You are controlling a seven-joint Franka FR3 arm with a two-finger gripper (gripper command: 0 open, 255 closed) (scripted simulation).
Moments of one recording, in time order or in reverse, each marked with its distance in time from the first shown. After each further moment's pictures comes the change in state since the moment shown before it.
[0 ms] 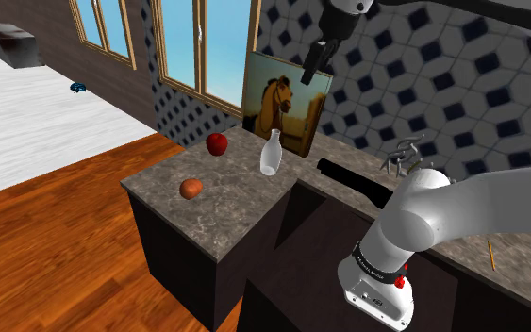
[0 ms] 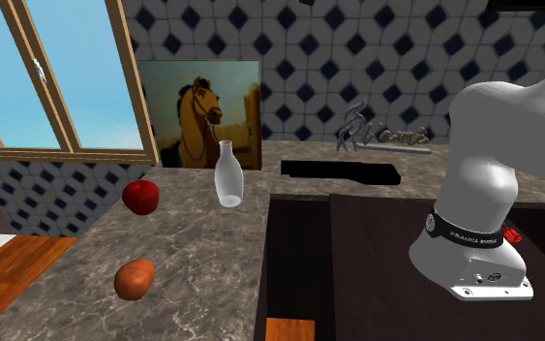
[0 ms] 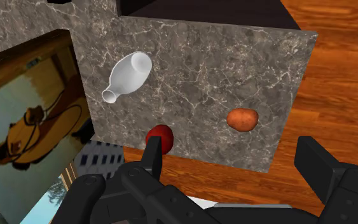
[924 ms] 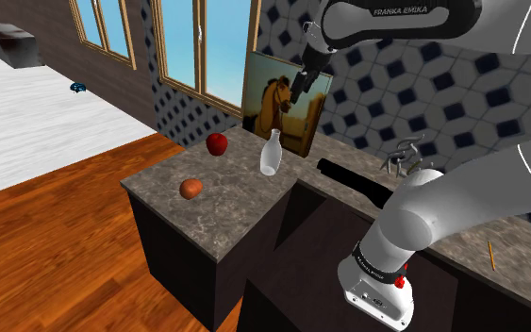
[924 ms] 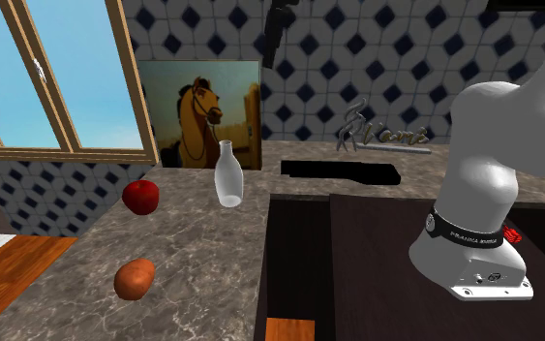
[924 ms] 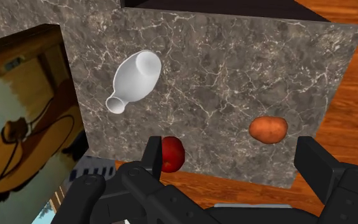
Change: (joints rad) arm -0.030 0.245 -0.199 -0.083 -0.029 0.309 -0.165
